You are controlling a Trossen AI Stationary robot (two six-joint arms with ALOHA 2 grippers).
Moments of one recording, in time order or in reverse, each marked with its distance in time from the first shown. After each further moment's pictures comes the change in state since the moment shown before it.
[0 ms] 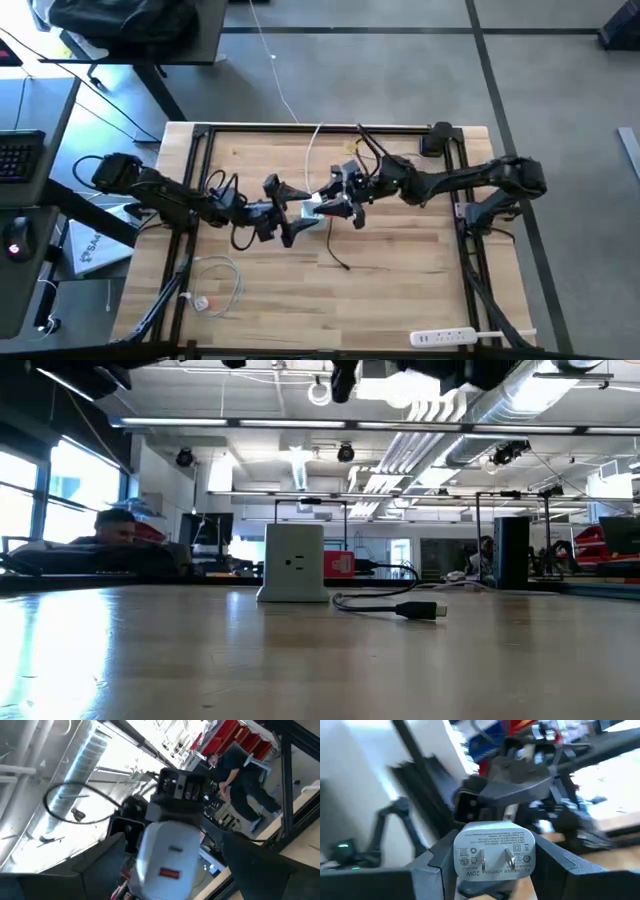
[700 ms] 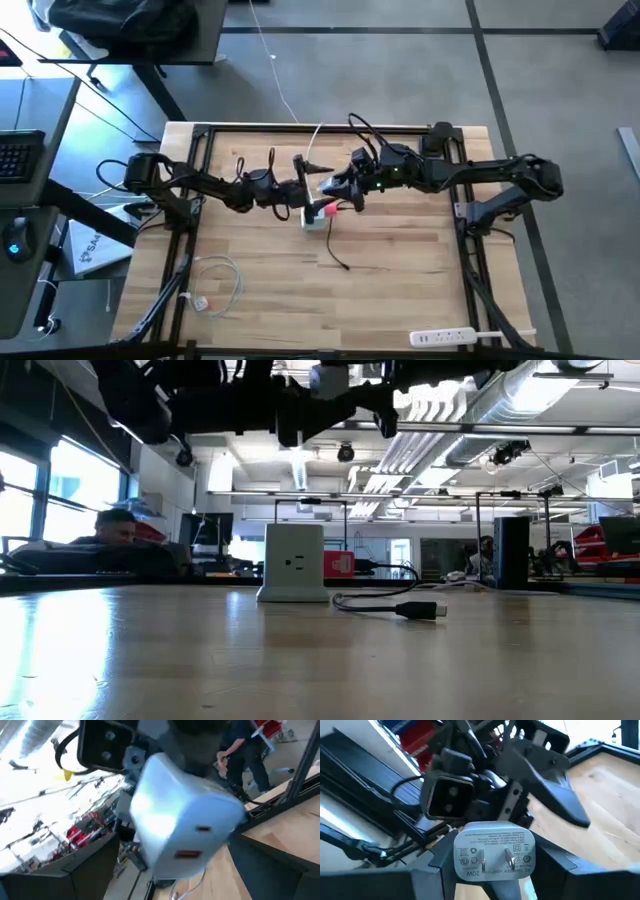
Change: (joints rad) left arm 0.243 0.248 0.083 0.008 0.110 -0.323; right arm -0.060 -0.220 0.000 -0.621 0.235 -0.046
